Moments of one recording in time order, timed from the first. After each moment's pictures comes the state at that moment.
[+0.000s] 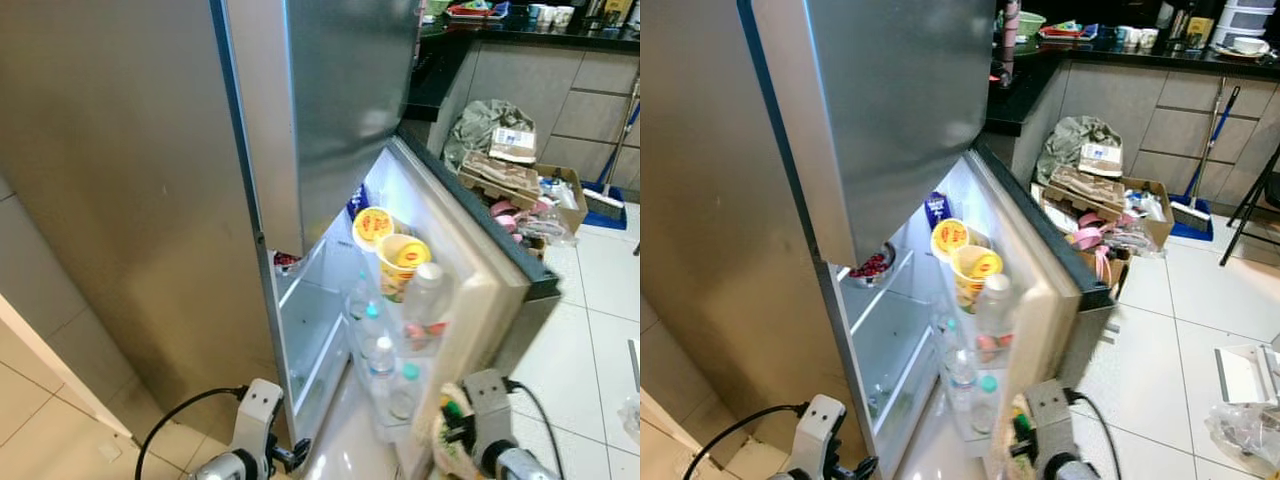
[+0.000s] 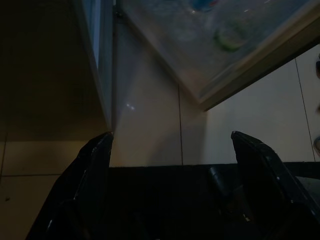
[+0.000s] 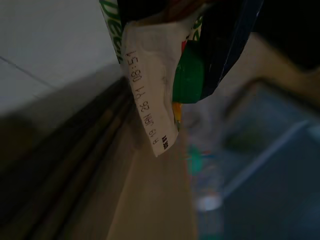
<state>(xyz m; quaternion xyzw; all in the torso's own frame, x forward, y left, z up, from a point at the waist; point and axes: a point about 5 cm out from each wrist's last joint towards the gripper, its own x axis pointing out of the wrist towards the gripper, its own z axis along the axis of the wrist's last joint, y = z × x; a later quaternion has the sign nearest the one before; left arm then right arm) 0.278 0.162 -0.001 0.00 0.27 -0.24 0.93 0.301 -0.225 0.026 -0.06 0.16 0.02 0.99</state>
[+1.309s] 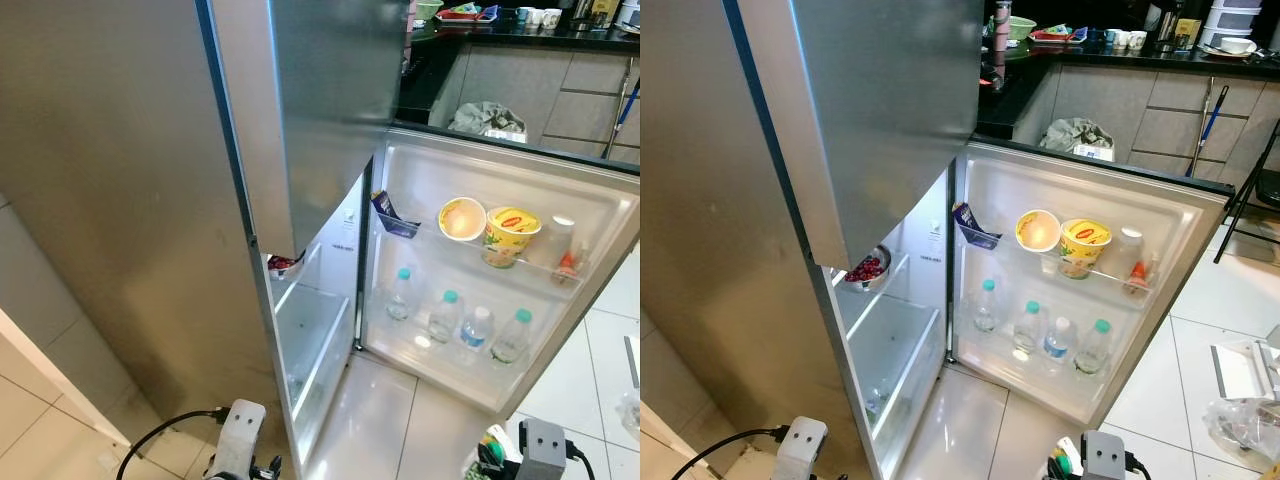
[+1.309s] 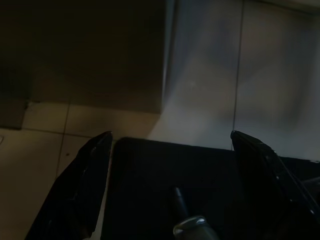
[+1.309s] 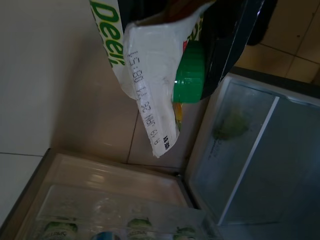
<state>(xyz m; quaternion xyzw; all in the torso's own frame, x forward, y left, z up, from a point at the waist) 0.258 0.183 -0.028 0.05 0.31 -0.11 0.94 0.250 -0.220 -0.018 0.13 0.18 -0.03 0.98</state>
